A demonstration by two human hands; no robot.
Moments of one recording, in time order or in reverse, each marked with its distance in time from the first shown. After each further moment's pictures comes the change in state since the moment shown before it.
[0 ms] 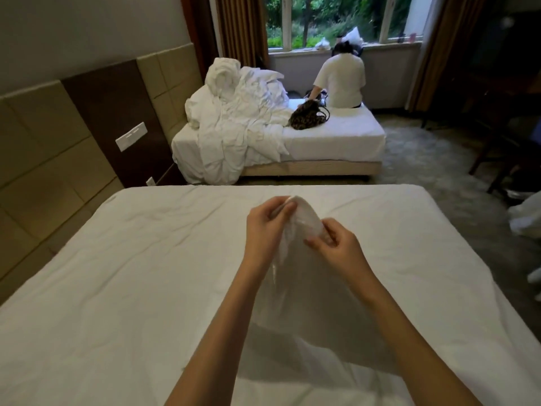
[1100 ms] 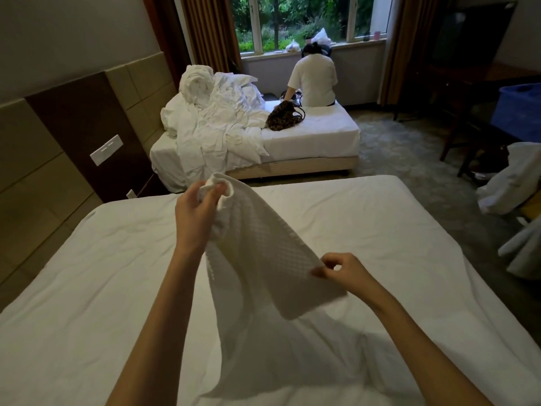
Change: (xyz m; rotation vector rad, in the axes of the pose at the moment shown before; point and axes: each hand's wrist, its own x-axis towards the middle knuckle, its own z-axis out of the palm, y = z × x) left_hand 0.023 0.010 -0.055 0.197 0.173 0.005; right_hand -0.039 0.061 -0.045 -0.159 -0.152 0.221
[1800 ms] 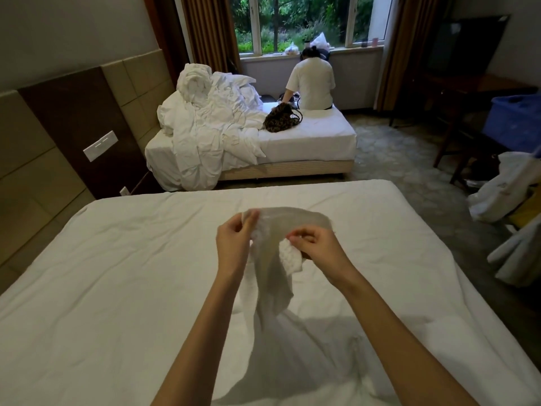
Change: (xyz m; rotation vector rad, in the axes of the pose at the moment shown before) left_hand -0.050 -0.025 0.059 -0.204 -0.096 -0.224; right_hand 0.011 -0.071 0.014 0.391 0.063 -0.050
